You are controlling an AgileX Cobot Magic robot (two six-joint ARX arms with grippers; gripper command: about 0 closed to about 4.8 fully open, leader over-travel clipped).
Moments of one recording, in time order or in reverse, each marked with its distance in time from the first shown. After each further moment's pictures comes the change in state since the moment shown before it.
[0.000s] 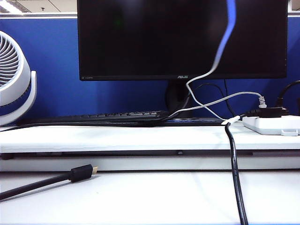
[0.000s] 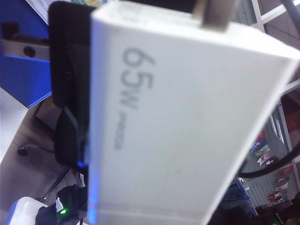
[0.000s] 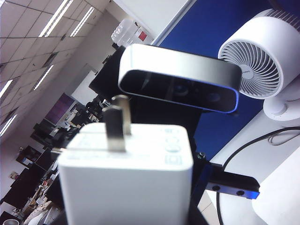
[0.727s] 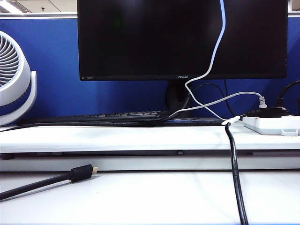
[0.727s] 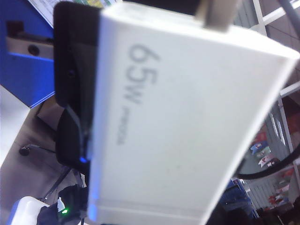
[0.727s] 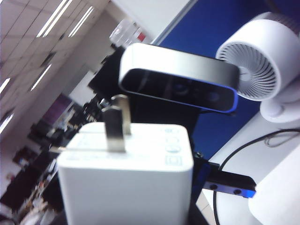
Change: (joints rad) left arm 0.006 0.000 -0.001 -0.001 -0.007 -0.002; right arm 0.000 0.000 0.001 -0.031 0.008 -0.037
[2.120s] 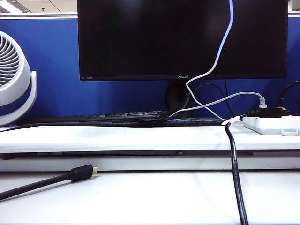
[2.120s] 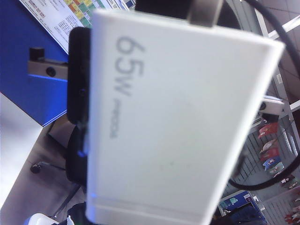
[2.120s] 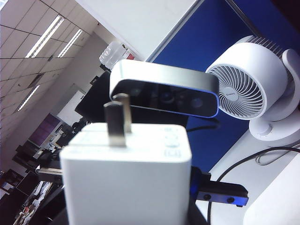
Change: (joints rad) left arm 0.011 -0.011 -0.003 0.025 -0.070 0.002; right arm 0.067 -0.001 0.003 0.052 0.135 0.047
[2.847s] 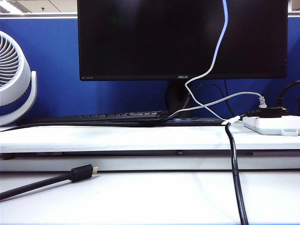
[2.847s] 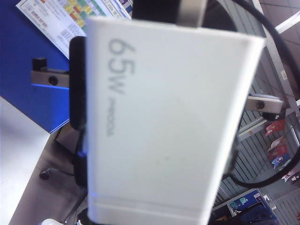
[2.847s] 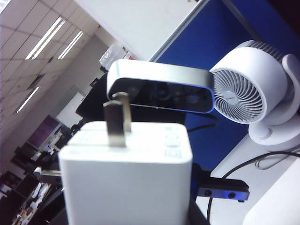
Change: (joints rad) left arm 0.026 0.002 0.000 0.035 -0.009 0.022; right arm 0.003 0.000 0.000 -0.010 0.013 -0.010
